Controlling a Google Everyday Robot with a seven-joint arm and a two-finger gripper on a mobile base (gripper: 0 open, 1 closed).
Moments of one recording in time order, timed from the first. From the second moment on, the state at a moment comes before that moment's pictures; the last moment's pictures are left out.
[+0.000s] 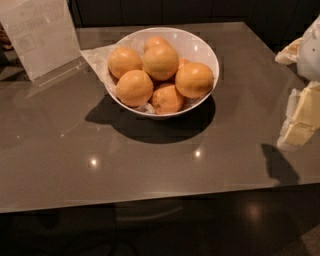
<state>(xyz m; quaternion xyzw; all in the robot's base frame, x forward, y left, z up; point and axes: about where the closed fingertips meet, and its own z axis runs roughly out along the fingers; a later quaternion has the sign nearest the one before) 0.438 -0.217 0.976 -0.60 0.78 -0.03 0.16</state>
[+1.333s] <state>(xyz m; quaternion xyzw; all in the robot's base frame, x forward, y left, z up) 0.530 -0.161 0.989 -0.62 0.74 0.04 0.24</state>
